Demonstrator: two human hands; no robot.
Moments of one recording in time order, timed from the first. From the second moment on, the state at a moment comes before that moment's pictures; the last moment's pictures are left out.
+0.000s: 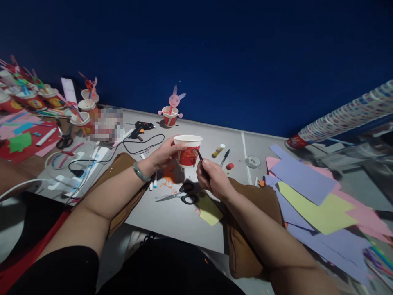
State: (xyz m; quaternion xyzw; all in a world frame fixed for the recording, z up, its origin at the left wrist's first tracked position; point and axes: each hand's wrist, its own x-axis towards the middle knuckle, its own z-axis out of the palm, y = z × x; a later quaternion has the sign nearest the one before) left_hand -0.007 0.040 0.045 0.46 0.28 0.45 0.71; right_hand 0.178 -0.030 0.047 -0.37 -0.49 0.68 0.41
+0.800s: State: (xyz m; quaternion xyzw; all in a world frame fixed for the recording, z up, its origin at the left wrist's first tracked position) left_hand -0.008 0.034 0.047 0.56 0.31 0.45 0.62; right_hand 0.190 -0.025 0.050 -0.53 -0.73 0.29 0.32
